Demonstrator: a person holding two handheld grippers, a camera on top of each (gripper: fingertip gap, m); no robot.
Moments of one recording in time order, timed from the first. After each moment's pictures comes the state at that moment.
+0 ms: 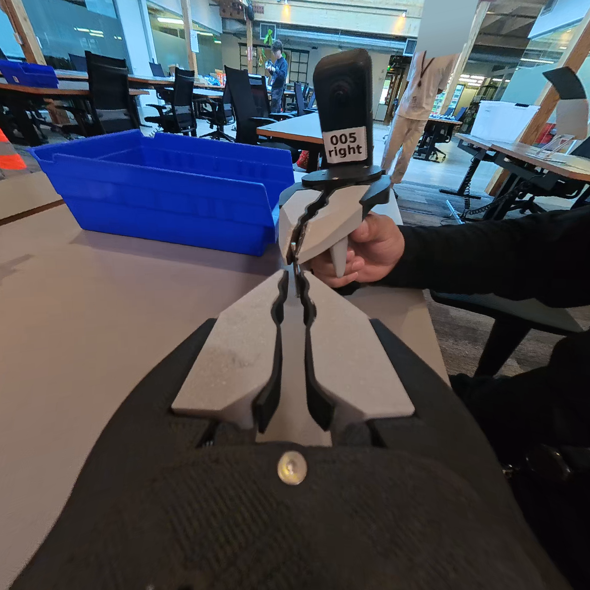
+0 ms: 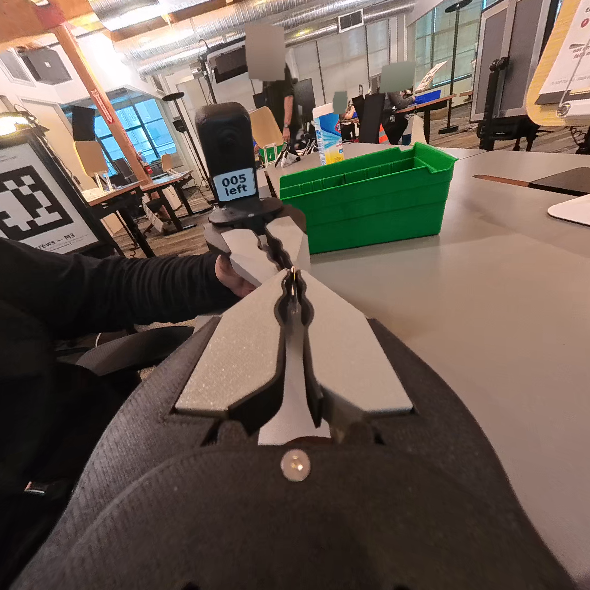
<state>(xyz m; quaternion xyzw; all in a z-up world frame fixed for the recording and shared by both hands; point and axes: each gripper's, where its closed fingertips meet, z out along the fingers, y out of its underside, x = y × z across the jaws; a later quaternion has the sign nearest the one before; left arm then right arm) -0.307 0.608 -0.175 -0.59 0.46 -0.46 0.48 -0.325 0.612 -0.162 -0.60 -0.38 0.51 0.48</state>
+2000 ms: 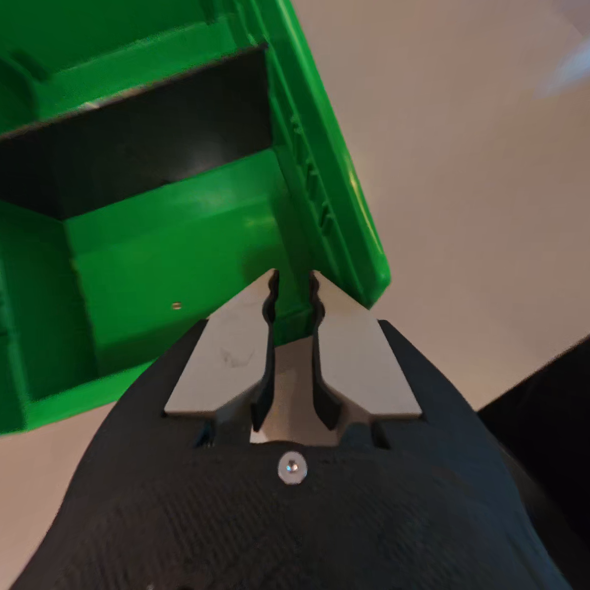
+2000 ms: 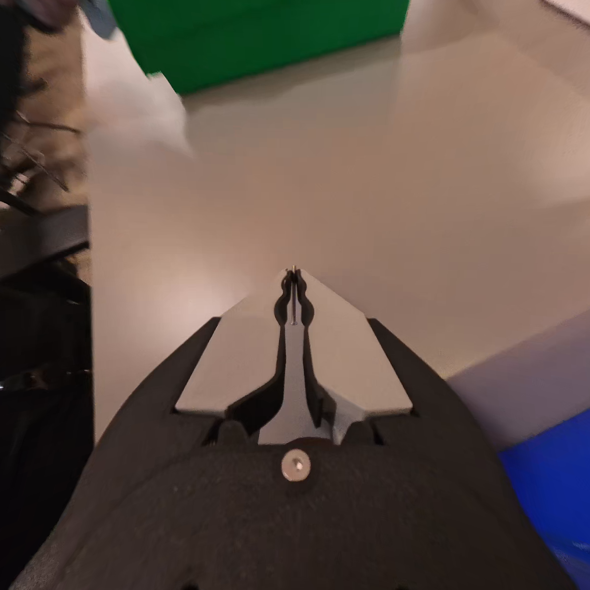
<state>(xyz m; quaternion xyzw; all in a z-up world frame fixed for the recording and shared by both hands) -0.589 0.634 -0.236 -0.89 0.30 -0.09 0.32 -0.284 0.638 -0.240 -0.76 -0.45 0.32 0.33</state>
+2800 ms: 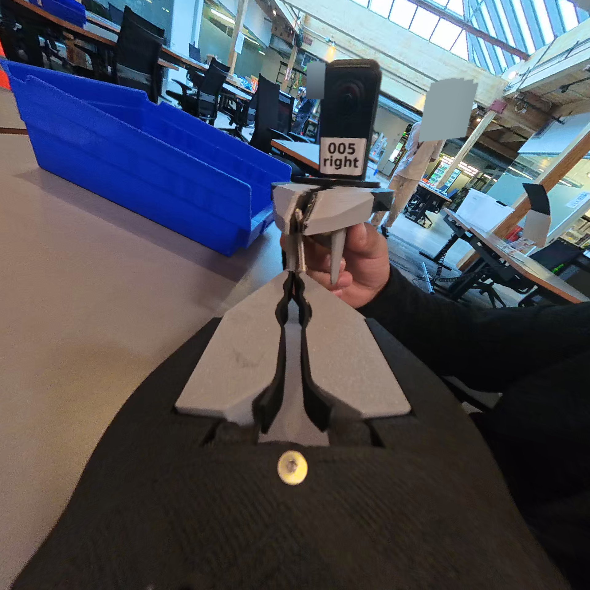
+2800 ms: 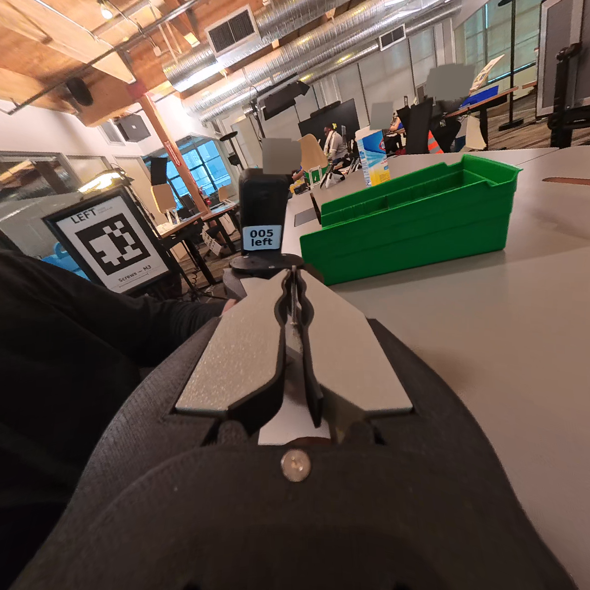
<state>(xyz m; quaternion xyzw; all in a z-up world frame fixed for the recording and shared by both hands) -0.285 0.586 -0.167 -0.65 0.33 -0.53 0.44 -0.331 0.594 -0.128 -0.57 -0.36 0.59 0.44</state>
